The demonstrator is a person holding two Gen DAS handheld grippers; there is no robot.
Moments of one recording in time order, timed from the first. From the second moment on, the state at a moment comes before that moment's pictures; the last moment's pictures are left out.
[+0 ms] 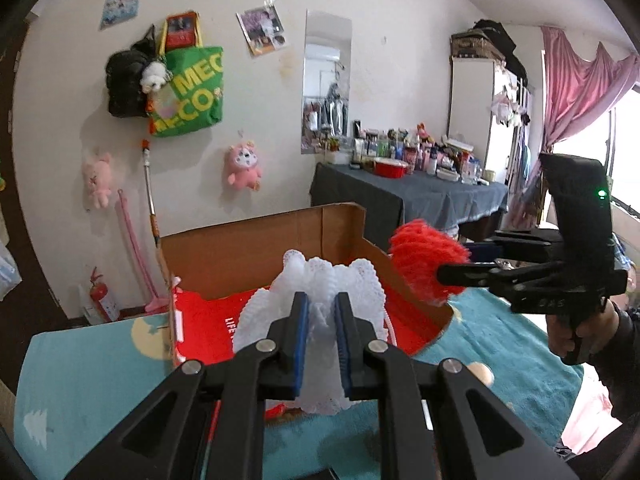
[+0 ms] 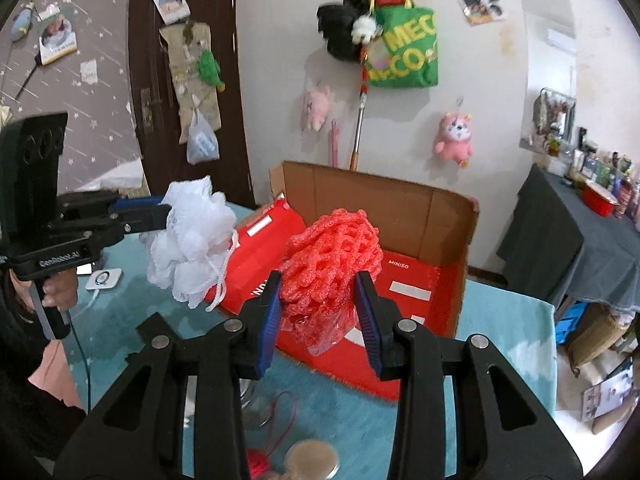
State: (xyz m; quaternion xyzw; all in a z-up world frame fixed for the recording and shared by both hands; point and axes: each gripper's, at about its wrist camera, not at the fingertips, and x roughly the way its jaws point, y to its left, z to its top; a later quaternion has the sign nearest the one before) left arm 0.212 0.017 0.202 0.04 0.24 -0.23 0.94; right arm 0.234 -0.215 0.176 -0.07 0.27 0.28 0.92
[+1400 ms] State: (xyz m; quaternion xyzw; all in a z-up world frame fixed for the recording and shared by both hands) left arm 0.438 -0.003 0.094 0.01 0.40 -0.17 0.90; right arm 0.476 -0.165 0.061 -0.05 0.49 0.15 0.86
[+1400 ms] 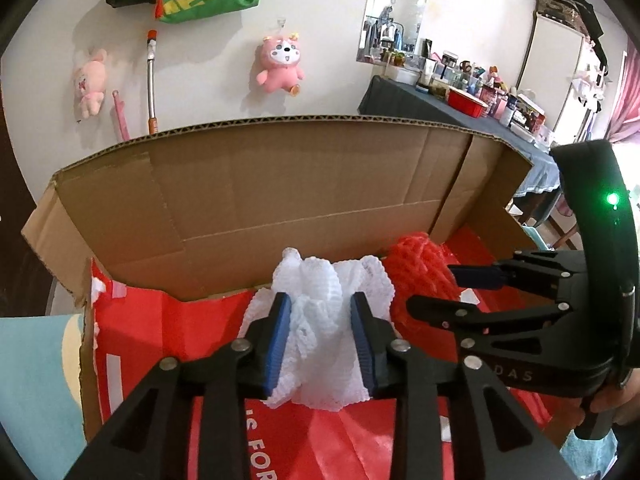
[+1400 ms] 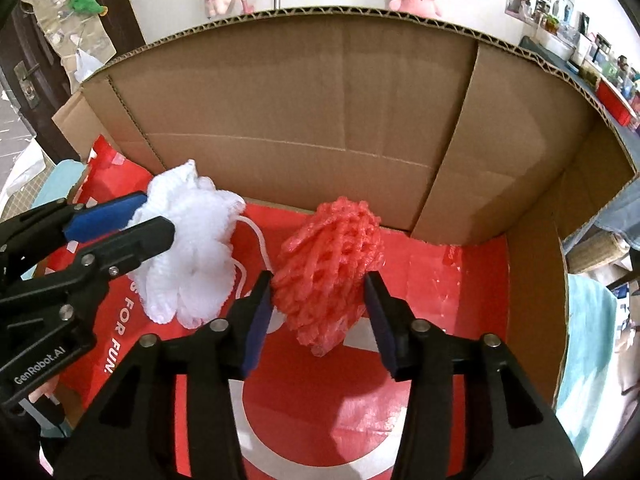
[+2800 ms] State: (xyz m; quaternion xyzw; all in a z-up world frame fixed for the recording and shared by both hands) left arm 0.178 0.033 0.226 -0.01 0.21 -0.09 0.97; right arm 0.206 -0.217 0.233 -0.01 0.26 0.13 0.96
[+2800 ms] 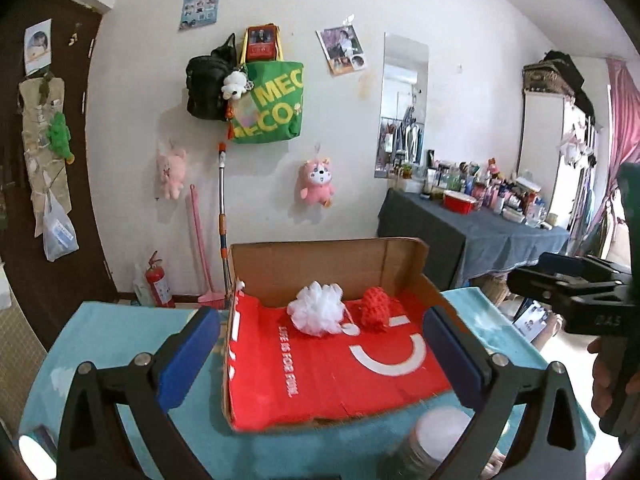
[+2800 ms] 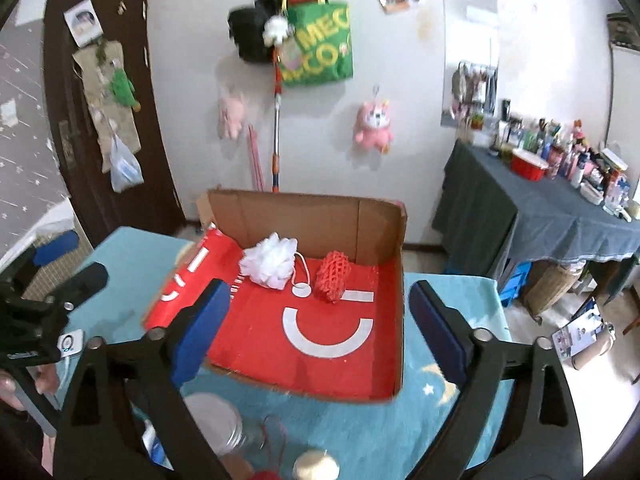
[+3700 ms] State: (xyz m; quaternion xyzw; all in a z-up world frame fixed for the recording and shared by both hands) left arm 0.005 0.007 0.158 -0.04 0.10 -0.11 0.99; right arm -0.020 -0.221 0.148 -0.01 0.08 0.07 0.99
